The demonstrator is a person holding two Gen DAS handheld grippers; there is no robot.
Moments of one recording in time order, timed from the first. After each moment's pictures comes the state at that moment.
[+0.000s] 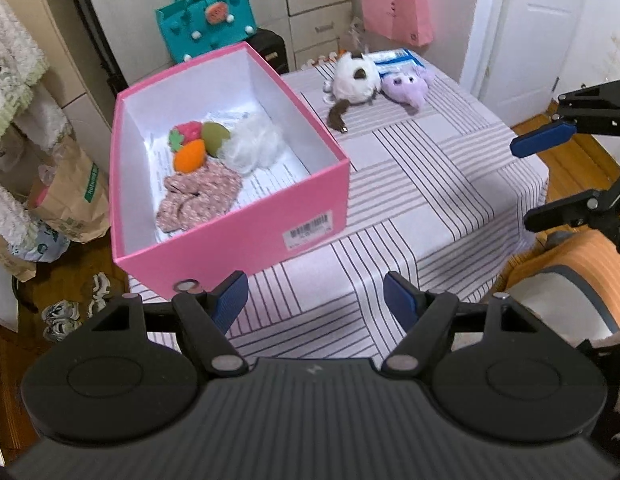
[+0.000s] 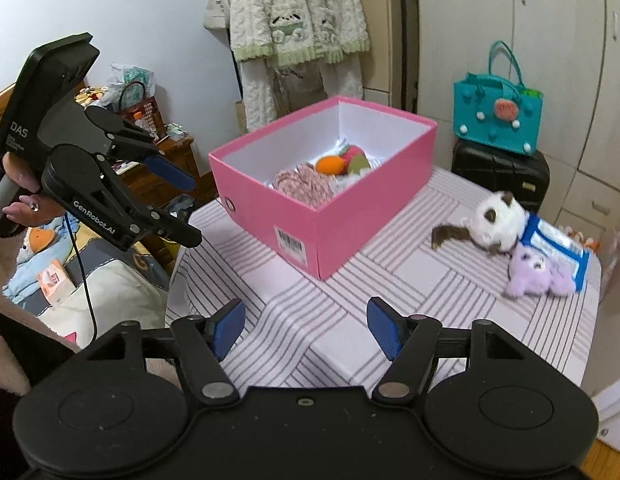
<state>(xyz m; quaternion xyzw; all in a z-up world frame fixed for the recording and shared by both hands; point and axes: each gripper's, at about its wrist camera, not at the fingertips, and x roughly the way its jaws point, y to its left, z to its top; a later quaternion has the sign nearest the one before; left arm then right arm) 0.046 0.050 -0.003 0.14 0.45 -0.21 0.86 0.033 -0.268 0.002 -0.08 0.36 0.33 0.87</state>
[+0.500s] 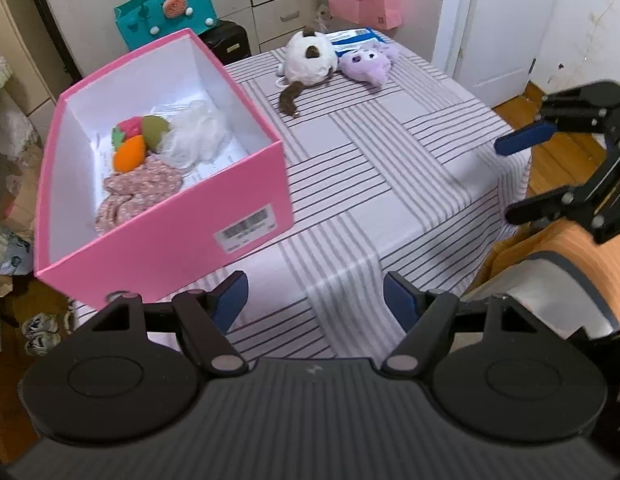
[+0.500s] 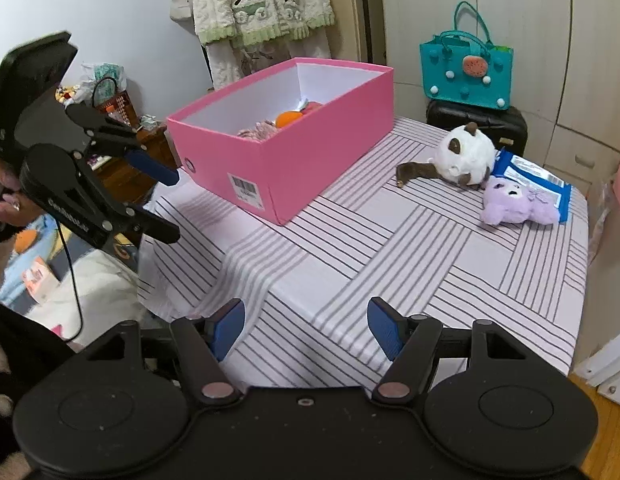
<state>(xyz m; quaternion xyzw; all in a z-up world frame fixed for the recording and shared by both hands) 0.051 0.010 -0.037 0.15 0.45 -0.25 0.84 0.031 -0.307 -0.047 -0.06 0.39 0.29 0.87</state>
